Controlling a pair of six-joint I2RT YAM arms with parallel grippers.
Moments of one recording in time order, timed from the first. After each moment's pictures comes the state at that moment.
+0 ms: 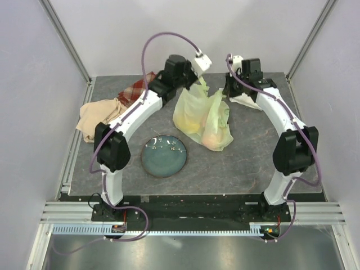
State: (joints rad) left arm -0.61 1.95 1.84 -0.25 0.10 0.53; right arm 0.21 1.77 1.59 -0.53 -0.29 -0.02
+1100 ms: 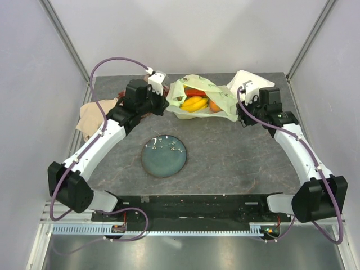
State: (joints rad) left arm -0.47 1.41 1.28 -0.30 0.15 -0.03; right arm 0.15 1.30 1.12 -0.52 -0.15 -0.27
